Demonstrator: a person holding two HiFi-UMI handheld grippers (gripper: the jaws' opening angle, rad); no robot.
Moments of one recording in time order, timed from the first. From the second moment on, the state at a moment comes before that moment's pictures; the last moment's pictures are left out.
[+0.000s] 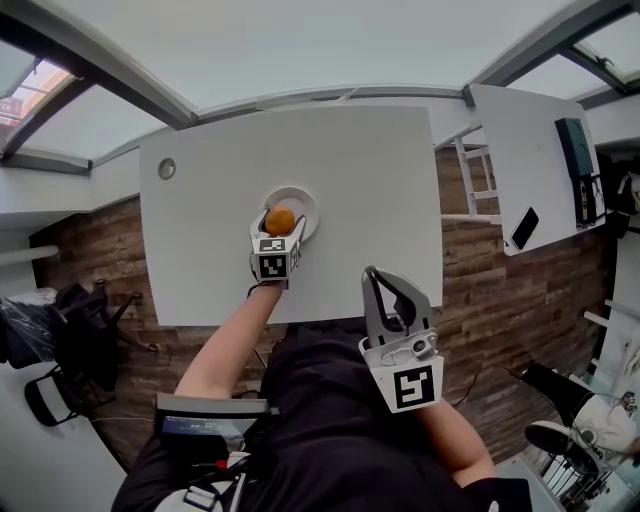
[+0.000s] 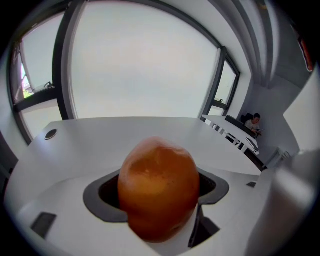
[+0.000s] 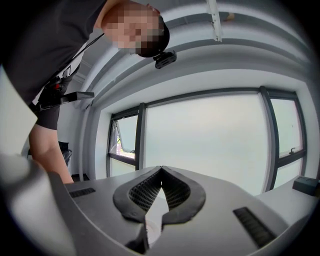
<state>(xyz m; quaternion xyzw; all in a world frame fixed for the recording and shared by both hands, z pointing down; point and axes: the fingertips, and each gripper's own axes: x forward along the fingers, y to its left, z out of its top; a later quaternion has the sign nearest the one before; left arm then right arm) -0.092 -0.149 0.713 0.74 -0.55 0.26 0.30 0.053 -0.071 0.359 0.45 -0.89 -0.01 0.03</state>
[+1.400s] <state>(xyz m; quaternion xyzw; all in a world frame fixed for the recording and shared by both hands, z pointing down) -0.093 -0.141 0.745 0.73 -0.52 0.34 0.29 0.076 -0.061 0.383 0.49 -0.87 0.01 0.07</state>
